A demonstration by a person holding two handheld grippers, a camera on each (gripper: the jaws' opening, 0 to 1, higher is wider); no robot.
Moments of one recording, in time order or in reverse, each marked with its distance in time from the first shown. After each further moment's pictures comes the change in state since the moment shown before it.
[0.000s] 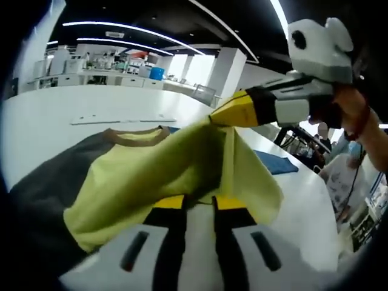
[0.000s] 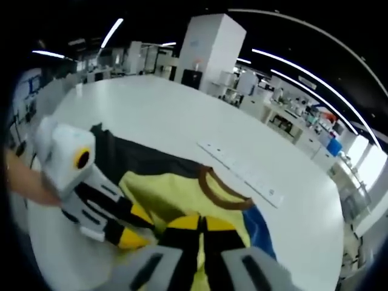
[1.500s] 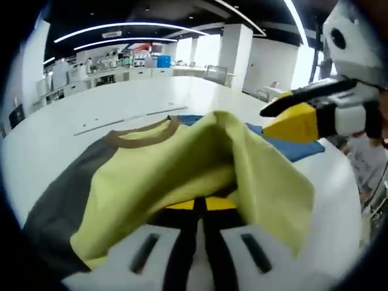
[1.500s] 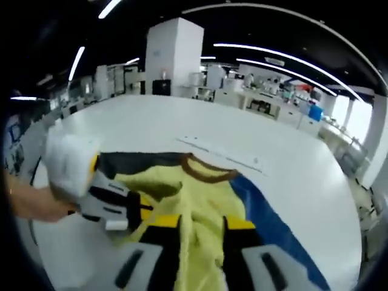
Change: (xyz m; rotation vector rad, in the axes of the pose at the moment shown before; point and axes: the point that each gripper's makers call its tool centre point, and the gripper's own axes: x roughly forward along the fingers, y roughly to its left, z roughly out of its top) left arm 0.027 0.018 -0.004 0.139 0.140 0.176; right arm -0.034 -0.027 -0.061 0.307 -0.019 -0.081
